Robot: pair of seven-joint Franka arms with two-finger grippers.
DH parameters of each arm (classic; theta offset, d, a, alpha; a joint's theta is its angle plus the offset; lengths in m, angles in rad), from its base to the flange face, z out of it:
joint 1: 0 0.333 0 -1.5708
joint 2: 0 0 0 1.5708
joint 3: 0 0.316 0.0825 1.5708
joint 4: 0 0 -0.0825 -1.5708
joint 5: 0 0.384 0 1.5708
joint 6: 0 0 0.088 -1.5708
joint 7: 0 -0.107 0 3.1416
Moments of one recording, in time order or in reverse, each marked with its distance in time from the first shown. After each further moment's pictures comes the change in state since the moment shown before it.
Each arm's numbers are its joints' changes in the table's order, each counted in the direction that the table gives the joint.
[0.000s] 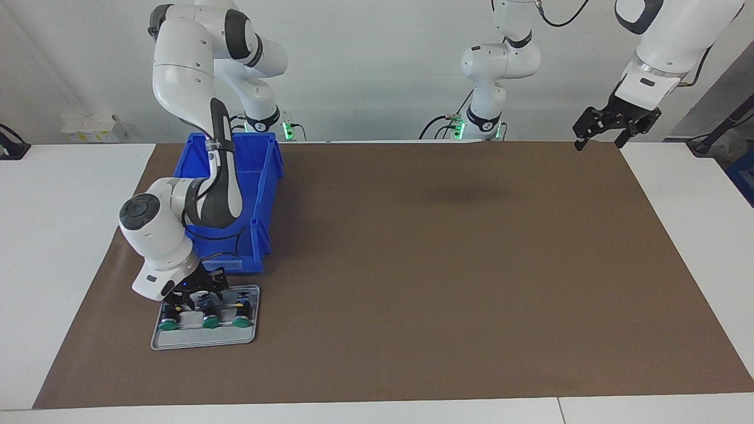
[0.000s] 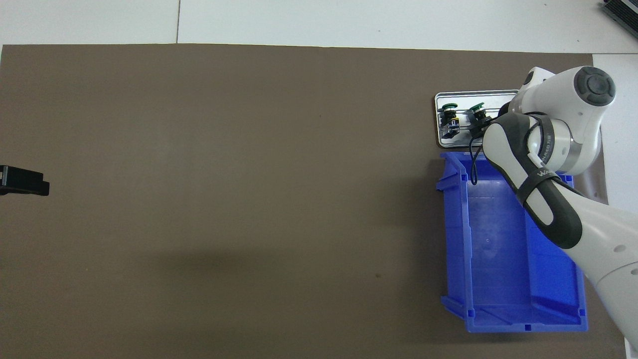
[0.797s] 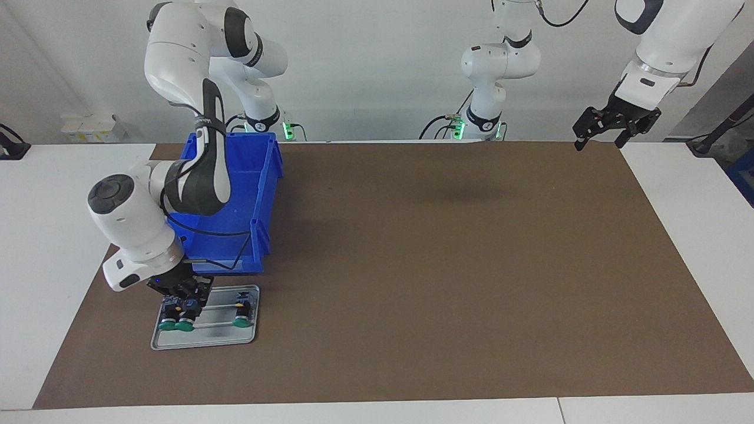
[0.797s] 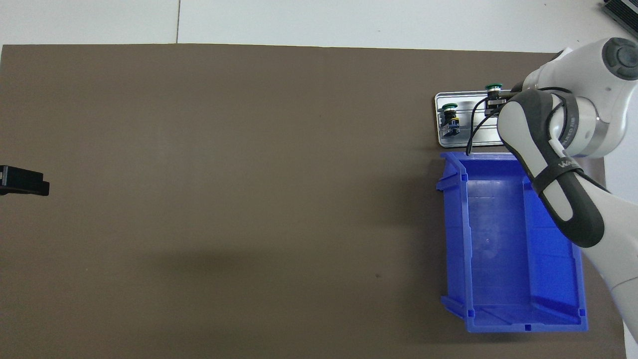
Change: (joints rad) left arm 0.000 0.000 0.000 0.000 0.000 0.000 0.000; right arm 0.001 -0.019 0.000 0.237 0.012 -0.218 -0.663
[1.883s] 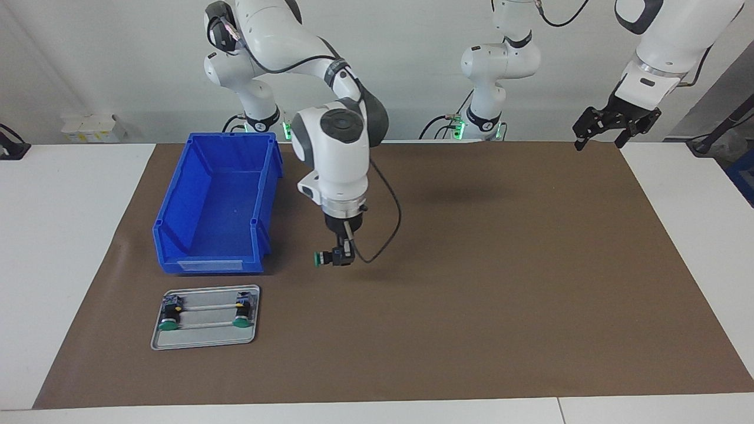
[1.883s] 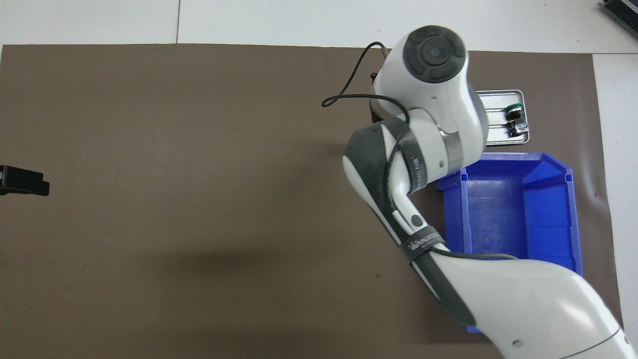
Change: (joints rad) left arm 0.000 0.000 0.000 0.000 0.000 0.000 0.000; right arm 0.569 0.027 0.008 0.124 -0.165 -0.147 -1.858
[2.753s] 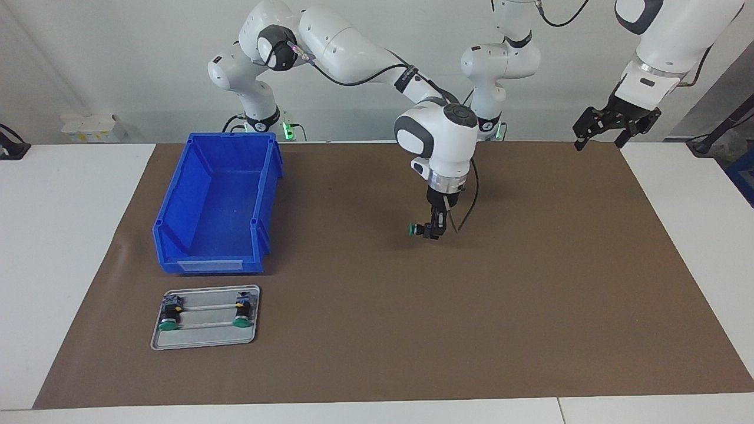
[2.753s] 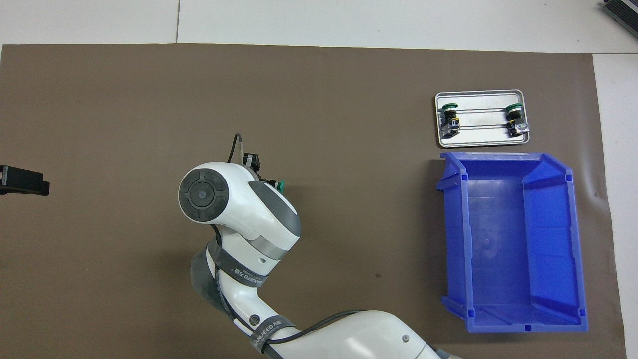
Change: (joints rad) left arm 0.000 0.000 0.000 0.000 0.000 0.000 0.000; right arm 0.261 0.188 0.001 0.131 -0.012 0.098 -0.495
